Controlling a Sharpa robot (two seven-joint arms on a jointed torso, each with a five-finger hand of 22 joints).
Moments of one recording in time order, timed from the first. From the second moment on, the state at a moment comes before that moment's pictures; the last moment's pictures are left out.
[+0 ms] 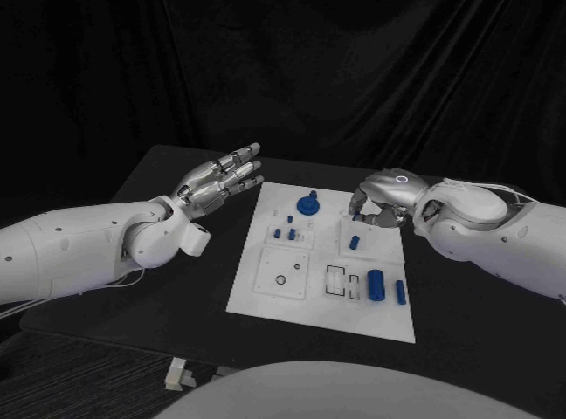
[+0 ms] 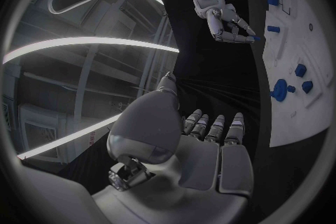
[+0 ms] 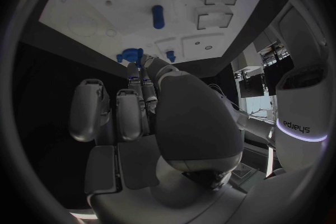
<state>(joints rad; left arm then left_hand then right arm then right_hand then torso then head) 1.13 -0.96 -0.21 1.42 -0.14 0.13 0.67 1.29 0.17 -0.23 0.22 0.33 0.12 0.06 0.02 0.02 0.00 0.03 0.00 0.00 0.00 0.15 0.00 0.00 0.16 0.01 0.27 0.01 0.05 1.24 -0.67 -0.21 1.36 -1.70 -0.32 0.10 1.50 -0.12 0.36 0.06 0.25 1.13 0.12 0.14 0.19 1.24 0.06 0.10 0.07 1.47 -0.03 1.38 1.20 0.05 1.47 0.08 1.23 1.31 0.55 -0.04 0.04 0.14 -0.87</state>
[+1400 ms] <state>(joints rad) 1.12 -0.96 -0.21 1.41 -0.14 0.15 0.66 1.30 0.18 -0.23 0.22 0.33 0.13 0.06 0.02 0.02 0.00 0.03 0.00 0.00 0.00 0.15 0.00 0.00 0.16 0.01 0.27 0.01 0.04 1.14 -0.51 -0.21 1.39 -1.75 -0.33 0.08 1.51 -0.13 0.37 0.05 0.26 1.12 0.12 0.12 0.18 1.24 0.06 0.10 0.06 1.47 -0.03 1.38 1.20 0.05 1.47 0.08 1.23 1.31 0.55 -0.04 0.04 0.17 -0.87</state>
